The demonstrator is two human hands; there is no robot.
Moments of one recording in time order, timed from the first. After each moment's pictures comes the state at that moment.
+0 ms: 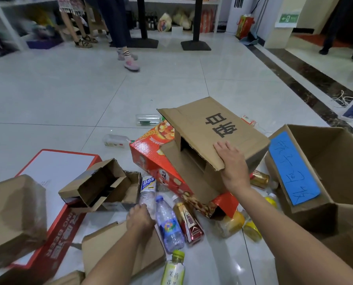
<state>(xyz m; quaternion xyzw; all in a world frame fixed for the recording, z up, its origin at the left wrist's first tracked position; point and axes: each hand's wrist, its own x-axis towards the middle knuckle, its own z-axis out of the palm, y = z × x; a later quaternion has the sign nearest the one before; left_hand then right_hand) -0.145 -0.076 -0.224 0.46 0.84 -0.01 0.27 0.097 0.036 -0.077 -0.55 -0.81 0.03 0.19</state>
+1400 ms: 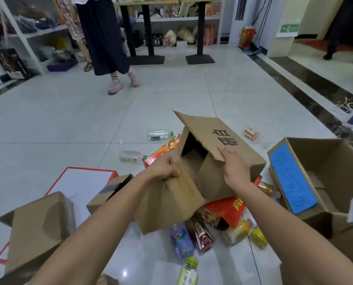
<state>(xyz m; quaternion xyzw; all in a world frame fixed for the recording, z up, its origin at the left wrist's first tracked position) -0.142 -0.007 0.023 0.55 0.73 0.17 0.37 0.078 0.034 0.002 -0.64 -0.75 0.10 0.12</state>
